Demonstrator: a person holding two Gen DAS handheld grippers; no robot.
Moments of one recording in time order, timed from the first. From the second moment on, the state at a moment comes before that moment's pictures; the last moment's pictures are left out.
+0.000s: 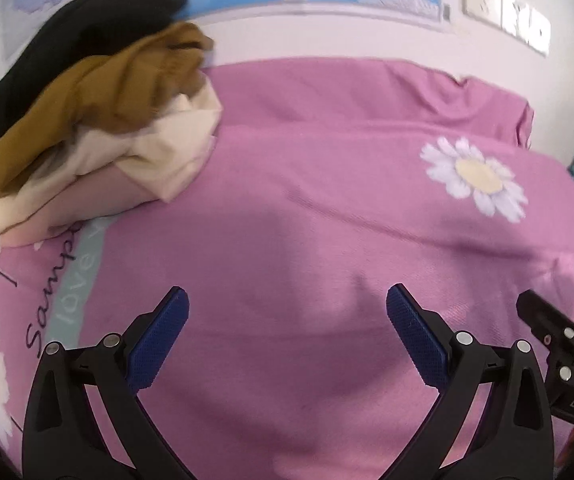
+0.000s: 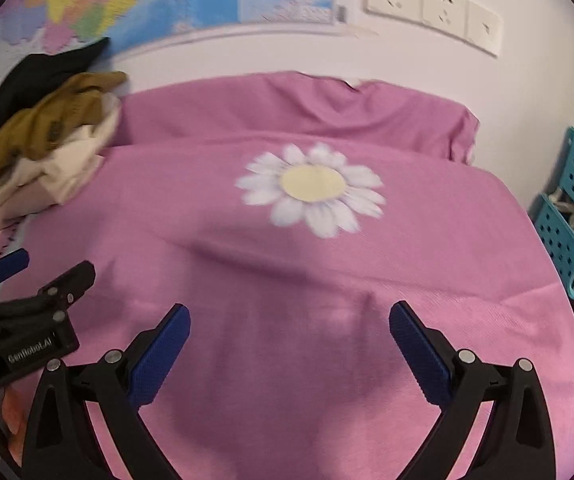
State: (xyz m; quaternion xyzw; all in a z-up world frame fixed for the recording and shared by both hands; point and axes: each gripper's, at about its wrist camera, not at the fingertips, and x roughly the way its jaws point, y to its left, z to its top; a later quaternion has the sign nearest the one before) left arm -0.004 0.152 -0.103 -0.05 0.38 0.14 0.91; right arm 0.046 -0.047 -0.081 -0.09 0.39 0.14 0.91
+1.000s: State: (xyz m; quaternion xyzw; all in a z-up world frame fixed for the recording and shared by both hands) left arm 0.005 0.160 -0.118 -0.09 0.42 0.13 0.89; right arm 0.062 -0.053 -0.100 -0.08 0.44 0.12 0.89
